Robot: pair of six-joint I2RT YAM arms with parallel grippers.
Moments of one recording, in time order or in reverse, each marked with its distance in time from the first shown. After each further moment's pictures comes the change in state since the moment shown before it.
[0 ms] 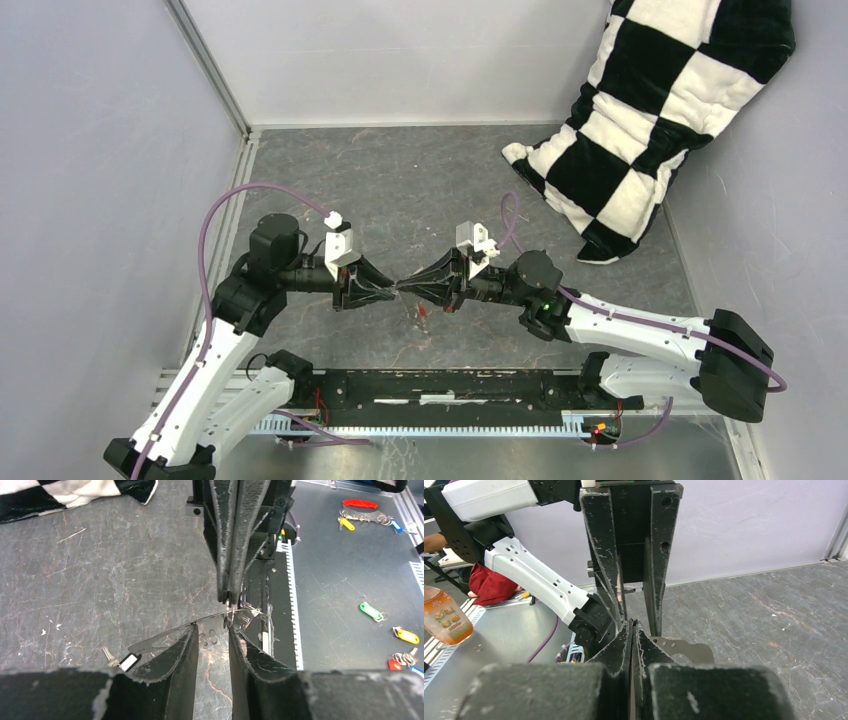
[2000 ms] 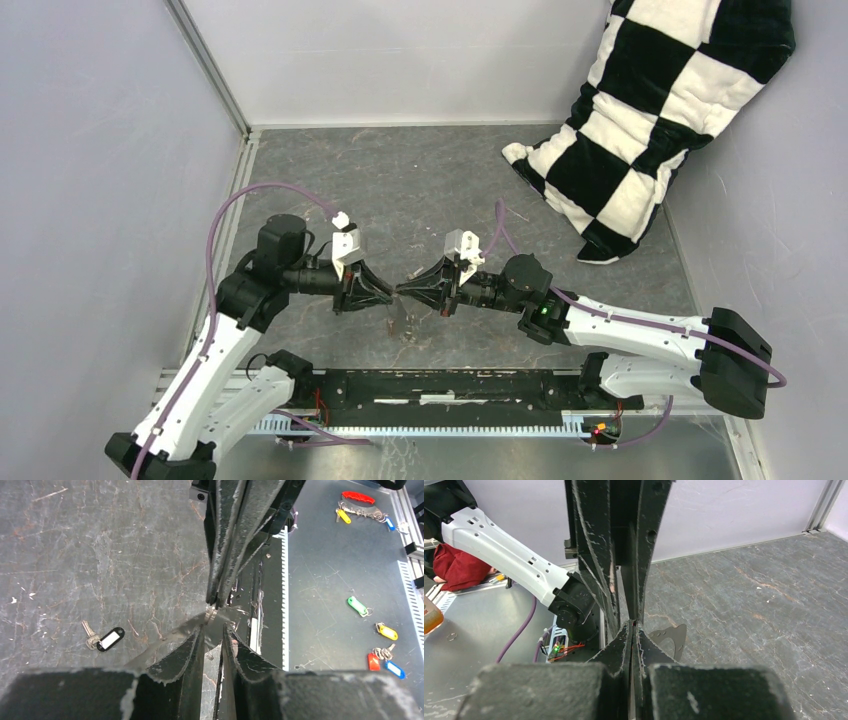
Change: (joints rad) left arm 0.000 0.015 0.004 -0.116 -0.031 0.006; right arm 0.042 0.004 0.000 -0.113 0.103 -0.079
